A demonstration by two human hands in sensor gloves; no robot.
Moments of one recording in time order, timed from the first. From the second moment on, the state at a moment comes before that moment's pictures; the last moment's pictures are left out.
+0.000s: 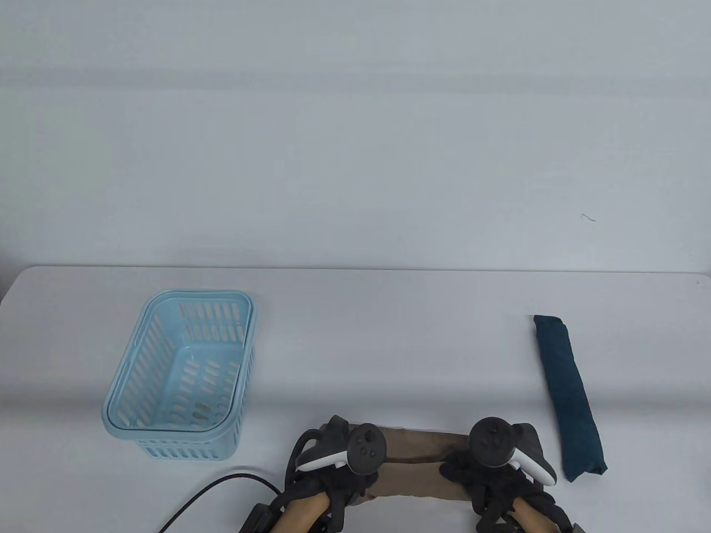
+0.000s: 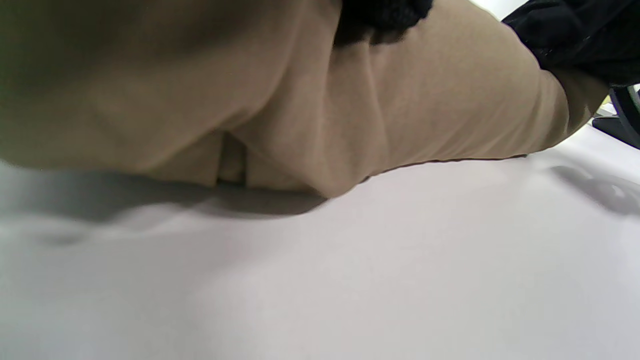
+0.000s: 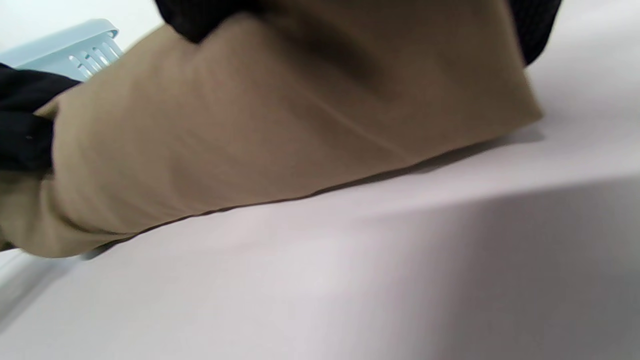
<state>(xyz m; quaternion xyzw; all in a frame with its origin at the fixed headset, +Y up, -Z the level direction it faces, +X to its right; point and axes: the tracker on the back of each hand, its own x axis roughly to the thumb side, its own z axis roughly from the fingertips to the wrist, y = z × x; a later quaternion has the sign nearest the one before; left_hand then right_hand) -0.045 -0.754 -0.342 -0.21 -0.30 0.09 0.93 0.202 -0.769 -0.340 0.13 0.21 0.94 0.23</state>
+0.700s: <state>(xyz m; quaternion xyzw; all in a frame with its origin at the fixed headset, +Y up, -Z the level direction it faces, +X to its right) -0.025 -0.742 -0.323 -0.14 -0.34 -0.03 0.93 0.196 -0.742 -0.325 0.17 0.07 0.97 0.16</state>
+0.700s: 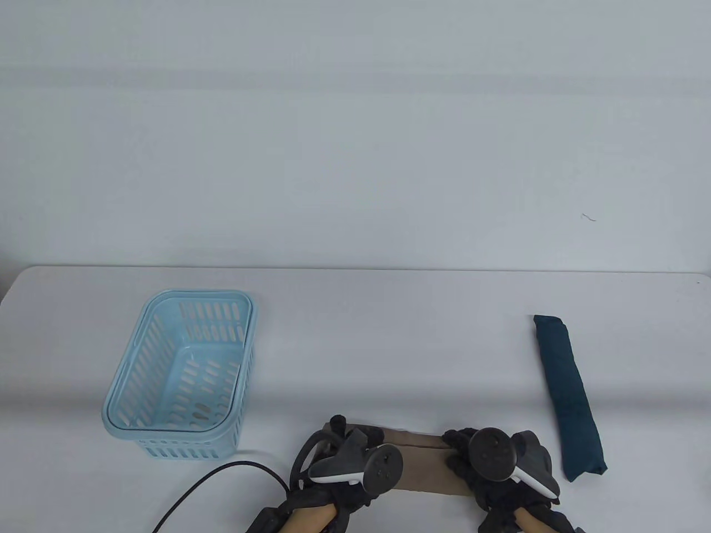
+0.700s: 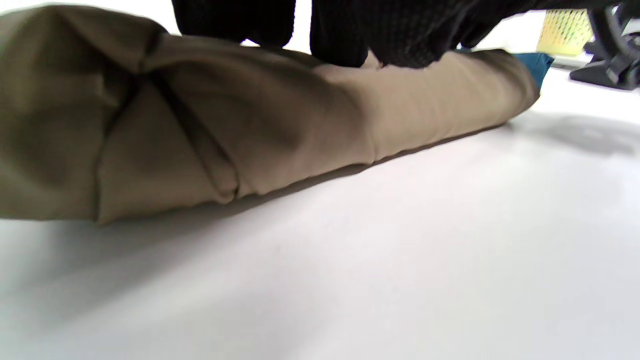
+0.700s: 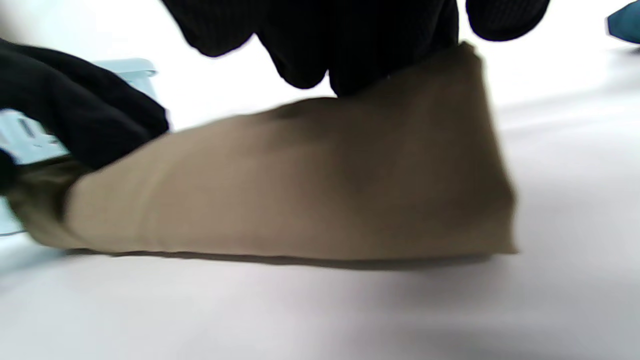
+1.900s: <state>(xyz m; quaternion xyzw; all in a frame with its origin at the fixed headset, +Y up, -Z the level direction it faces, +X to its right) -0.081 -0.717 -0.347 -0.05 -0.26 0.08 0.96 0.203 -0.769 -0.355 0.04 0.13 0.99 0.04</state>
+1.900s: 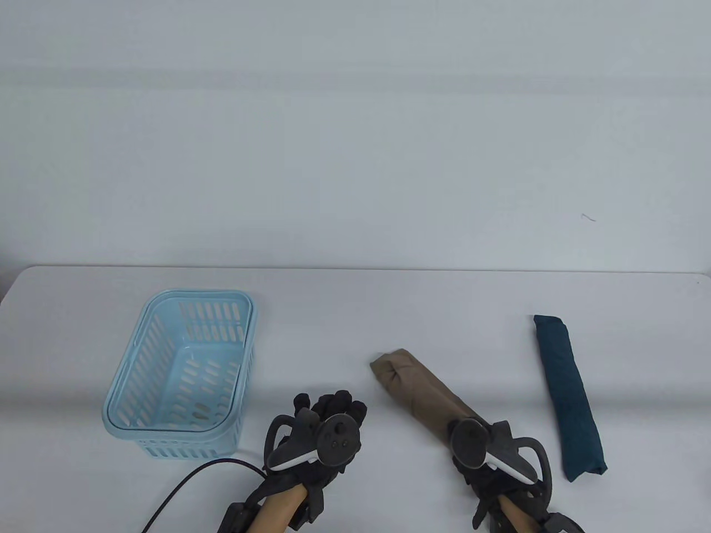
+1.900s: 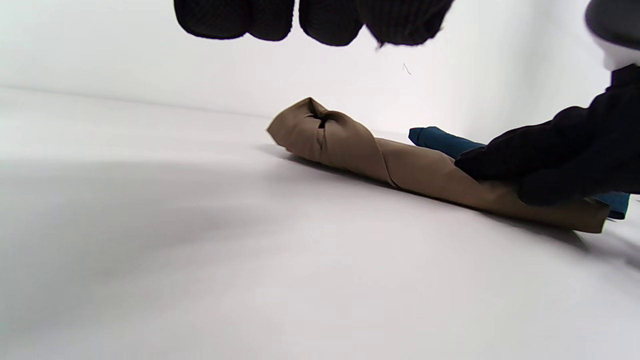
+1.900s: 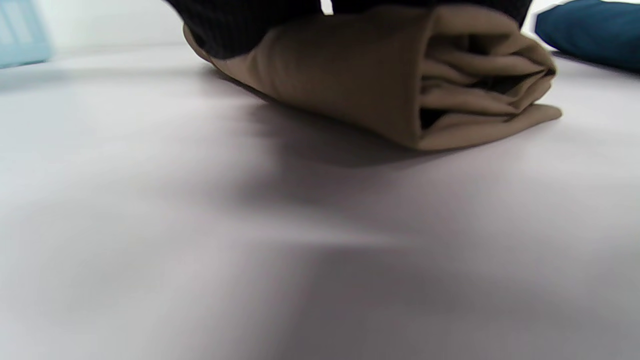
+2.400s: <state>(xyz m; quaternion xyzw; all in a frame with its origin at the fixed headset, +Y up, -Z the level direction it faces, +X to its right) -0.076 -0.720 -0.344 -0.06 -0.28 0.08 0.95 0.268 -0.771 -0.381 -0.17 0.13 0.97 0.08</state>
